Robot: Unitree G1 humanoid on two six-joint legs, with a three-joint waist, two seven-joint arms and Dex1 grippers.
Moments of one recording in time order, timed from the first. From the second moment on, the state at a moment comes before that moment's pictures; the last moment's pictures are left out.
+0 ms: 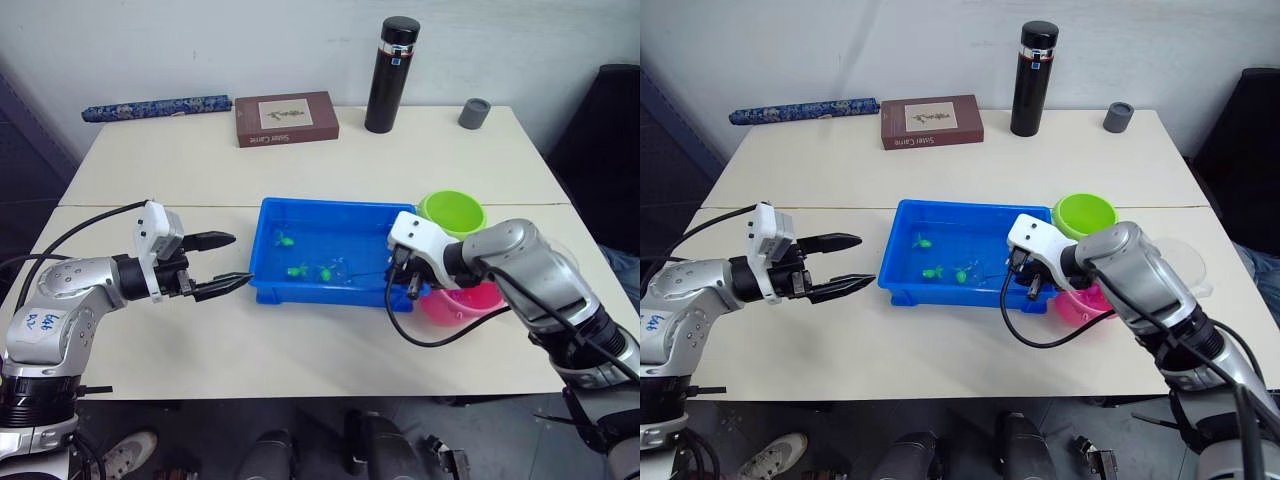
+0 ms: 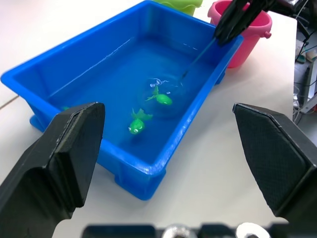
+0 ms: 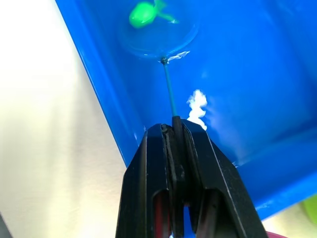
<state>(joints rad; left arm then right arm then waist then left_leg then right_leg) -0.31 0.80 0.20 -0.14 -0.57 0.54 -1.01 -0.79 -0.77 0.35 -0.27 0.10 1.13 1.07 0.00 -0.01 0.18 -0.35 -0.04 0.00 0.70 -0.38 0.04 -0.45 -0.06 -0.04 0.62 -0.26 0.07</state>
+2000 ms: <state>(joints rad) -0.54 0.72 0.10 0.03 -0.51 0.44 -1.09 -0.35 -1.05 -0.26 0.03 0.23 0.53 0.88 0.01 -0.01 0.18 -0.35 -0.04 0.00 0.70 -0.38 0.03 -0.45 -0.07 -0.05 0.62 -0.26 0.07</state>
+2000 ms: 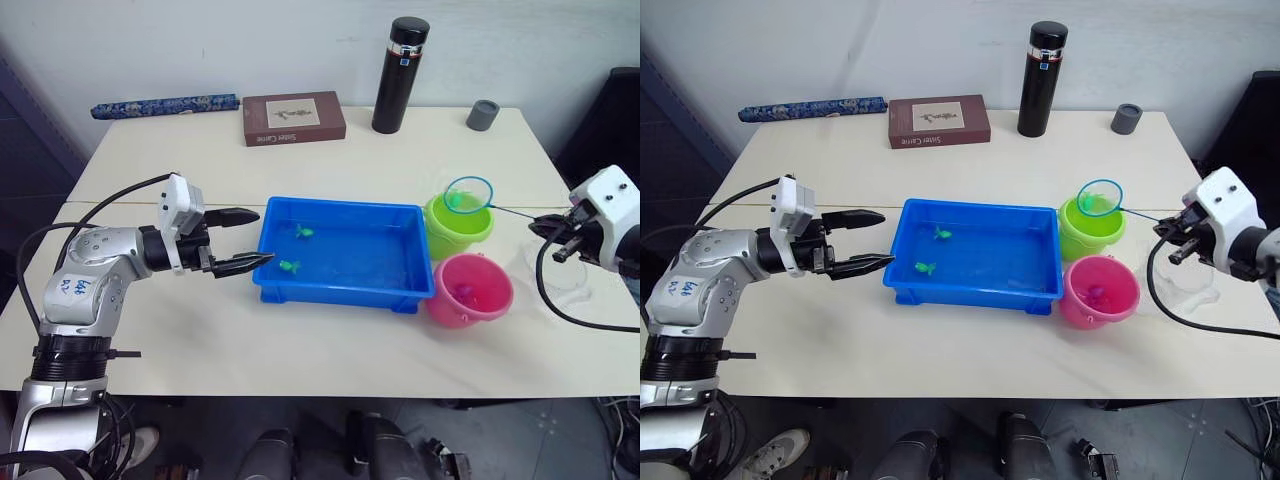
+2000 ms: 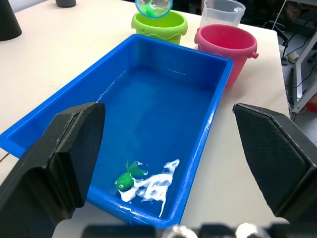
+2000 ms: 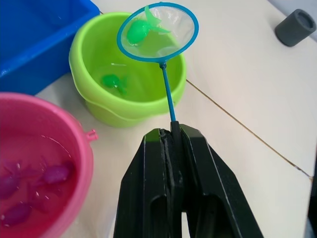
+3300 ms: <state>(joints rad) -0.55 0.70 0.08 0.05 -0.50 0.43 -1.11 -0.05 -1.09 -0.20 -0.04 -0.69 -0.28 0.24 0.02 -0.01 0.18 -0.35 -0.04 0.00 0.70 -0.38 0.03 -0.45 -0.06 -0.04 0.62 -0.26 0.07</state>
